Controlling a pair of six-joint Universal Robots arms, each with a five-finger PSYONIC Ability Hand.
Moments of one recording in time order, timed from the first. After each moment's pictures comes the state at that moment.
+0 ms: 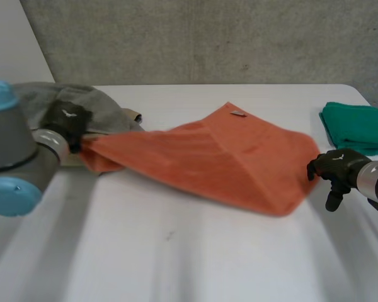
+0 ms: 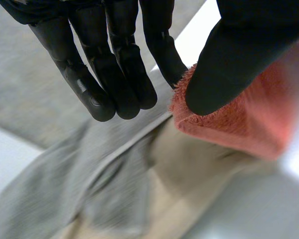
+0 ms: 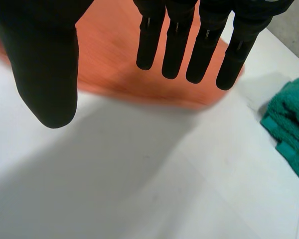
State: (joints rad) left arm 4.49 -2.04 -1.39 3.23 -1.59 3.80; right arm 1.62 -1.10 1.47 0.28 1.30 2.44; left_hand 1.15 1.19 1.19 1.20 0.98; right_hand 0.54 0.52 0.52 0.52 0.32
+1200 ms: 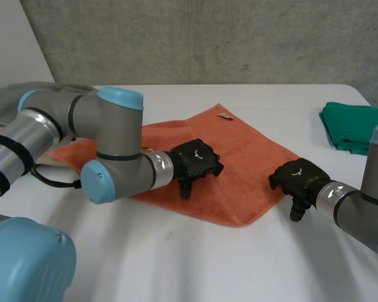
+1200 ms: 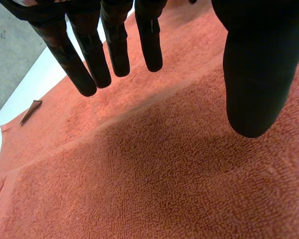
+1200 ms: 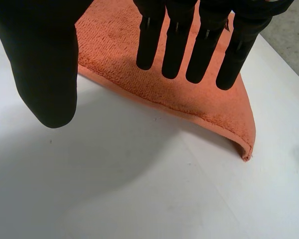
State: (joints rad) left arm 4.13 -2.61 -0.57 2.62 -1.13 3.91; right arm 1.80 -1.10 1.63 0.06 1.29 2.44; left_hand 0.45 0.45 0.45 0.44 0.27; right_hand 0.54 0.52 0.52 0.52 0.32
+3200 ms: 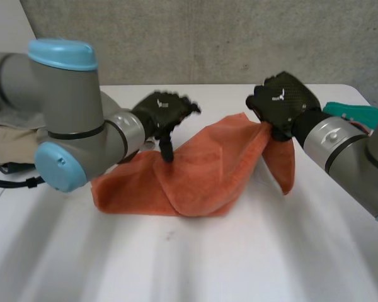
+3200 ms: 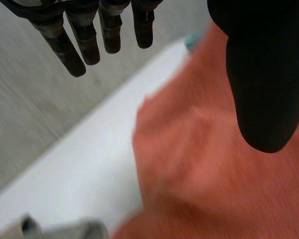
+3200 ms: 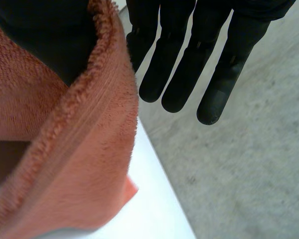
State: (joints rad) left arm 4.18 -2.29 -0.82 2.77 -1.32 3.52; right arm 1.94 -1.31 1.45 -0.08 1.22 2.46; left_hand 0.20 0.20 0.21 0.20 0.05; right_hand 1.13 1.18 1.19 1.19 1.01
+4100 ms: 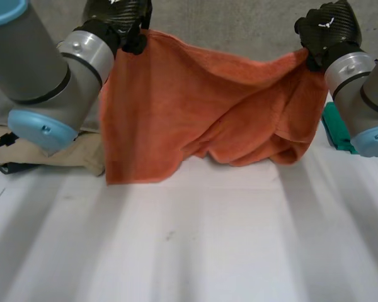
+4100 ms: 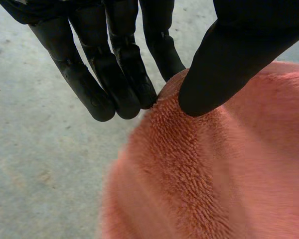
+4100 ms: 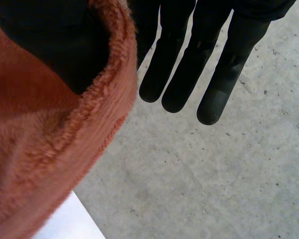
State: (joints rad) left arm 4.22 -2.08 -0.86 3.19 -1.51 3.41; right arm 1.88 -1.05 1.01 -0.18 1.49 2.57; left_hand 1.14 1.19 1.19 1.20 1.00; right_hand 1.13 1.18 1.19 1.20 1.01
